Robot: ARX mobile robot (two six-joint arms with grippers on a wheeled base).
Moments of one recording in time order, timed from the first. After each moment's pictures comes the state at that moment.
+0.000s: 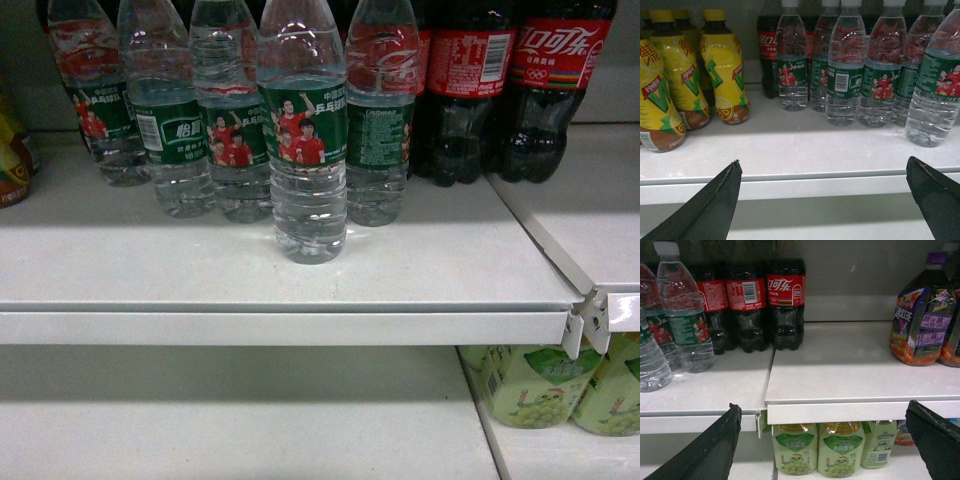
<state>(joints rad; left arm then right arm) 0.00 0.01 0.01 0.00 0.00 0.00 0.00 0.00 0.01 0.00 0.00 0.00</state>
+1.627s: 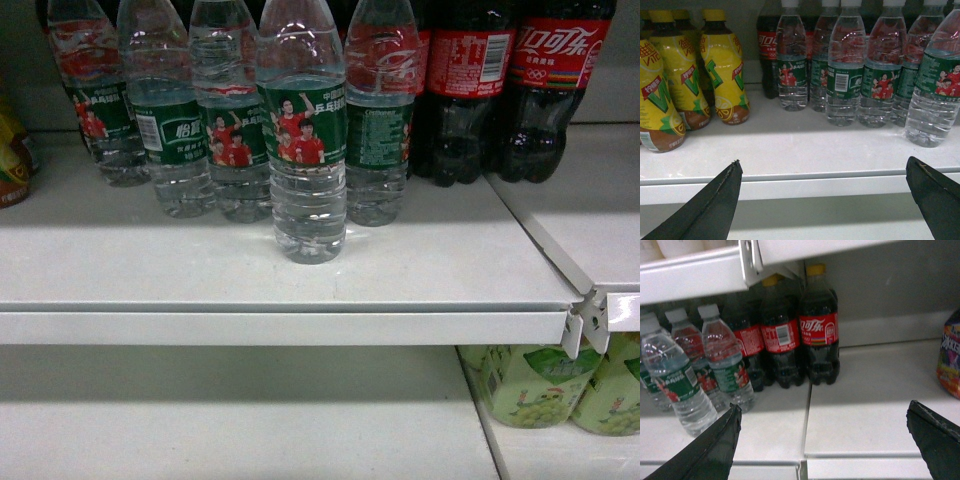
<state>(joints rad) 0.00 0.01 0.01 0.00 0.00 0.00 -0.07 0.52 0.22 0.33 -0.21 0.15</state>
